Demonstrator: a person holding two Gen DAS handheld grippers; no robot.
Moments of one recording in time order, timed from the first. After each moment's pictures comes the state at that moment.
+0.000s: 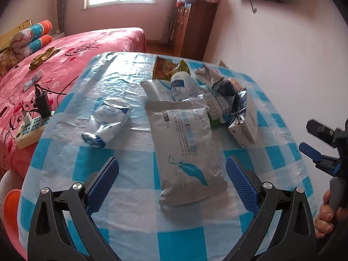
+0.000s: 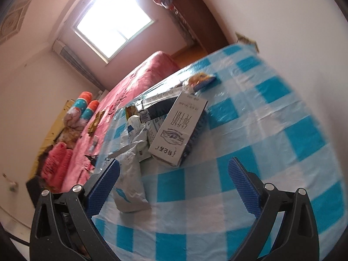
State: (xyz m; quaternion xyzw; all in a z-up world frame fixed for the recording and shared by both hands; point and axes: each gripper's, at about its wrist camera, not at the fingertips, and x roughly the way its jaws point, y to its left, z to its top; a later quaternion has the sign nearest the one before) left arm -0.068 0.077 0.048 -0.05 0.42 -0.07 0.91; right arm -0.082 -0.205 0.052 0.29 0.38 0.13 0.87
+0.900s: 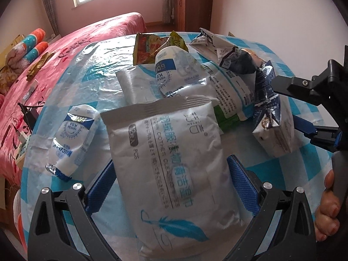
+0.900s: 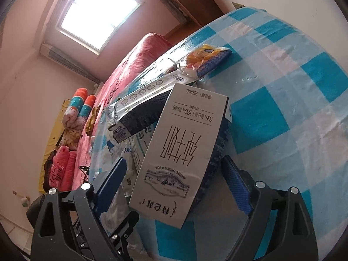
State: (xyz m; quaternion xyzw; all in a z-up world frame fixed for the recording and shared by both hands) left arm -0.002 0.030 0.012 0.04 0.47 -0.04 0.88; right arm 0.019 -0.182 0.006 0.33 0.44 0.13 0.83
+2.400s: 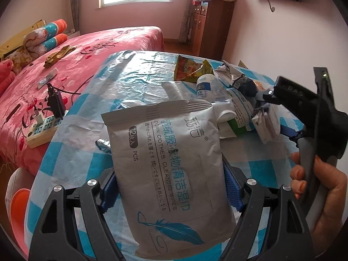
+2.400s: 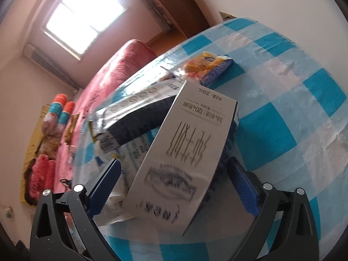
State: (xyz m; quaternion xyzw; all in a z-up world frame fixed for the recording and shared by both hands) left arm -0.053 0.089 0.046 -0.04 0.41 -0.01 0.91; right arm 0.038 -0.151 0.016 0.30 0.44 0.04 0.85
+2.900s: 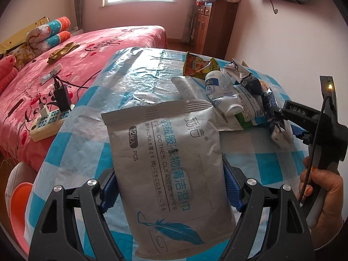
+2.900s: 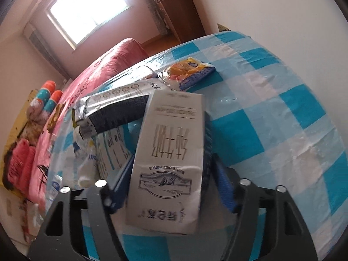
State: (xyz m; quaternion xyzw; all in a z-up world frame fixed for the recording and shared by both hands) left arm -0.068 0.105 0.041 -0.05 0.42 0.00 0.91; right arm 0.019 -0.159 0.012 0.21 0.43 0.02 0.88
